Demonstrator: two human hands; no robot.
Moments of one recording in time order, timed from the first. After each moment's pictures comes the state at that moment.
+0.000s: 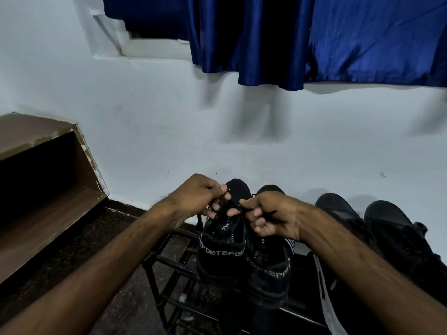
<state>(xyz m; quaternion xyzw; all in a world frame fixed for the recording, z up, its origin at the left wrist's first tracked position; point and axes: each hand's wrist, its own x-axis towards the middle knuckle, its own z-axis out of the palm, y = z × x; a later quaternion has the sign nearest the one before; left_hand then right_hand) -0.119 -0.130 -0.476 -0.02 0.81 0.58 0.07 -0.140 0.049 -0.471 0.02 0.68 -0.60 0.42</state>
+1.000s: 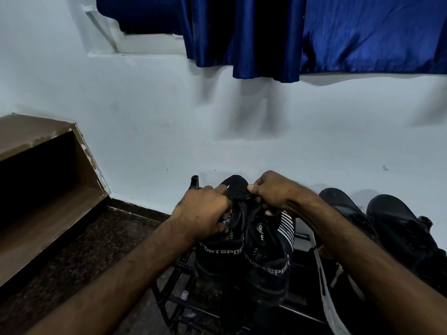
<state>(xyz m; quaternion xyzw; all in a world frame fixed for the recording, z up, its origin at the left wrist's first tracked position) -0.106 -0.109 -0.487 0.16 0.98 -0.08 -0.04 -0.175 0.055 -0.479 -0.05 0.88 -0.43 0.20</state>
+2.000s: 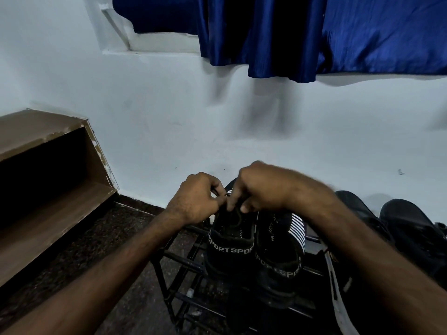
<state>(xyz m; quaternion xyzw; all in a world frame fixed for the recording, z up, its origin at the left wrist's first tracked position) -0.117 -0.143 -0.490 0.01 0.95 0.32 -0.06 -0.134 0.022 -0.418 -0.40 0.91 -0.05 0.12</state>
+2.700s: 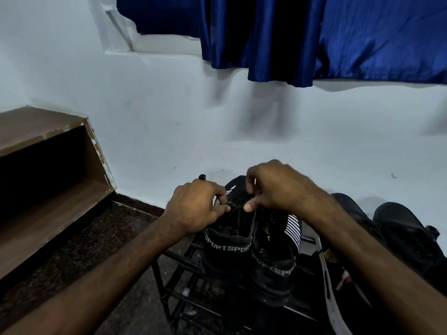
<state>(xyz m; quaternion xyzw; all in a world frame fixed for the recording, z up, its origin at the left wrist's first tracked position) -0.099 -0.137 -0.490 0.04 0.98 0.14 -0.11 -0.134 0.043 -0.429 -0.25 0.96 -0.09 0.06</state>
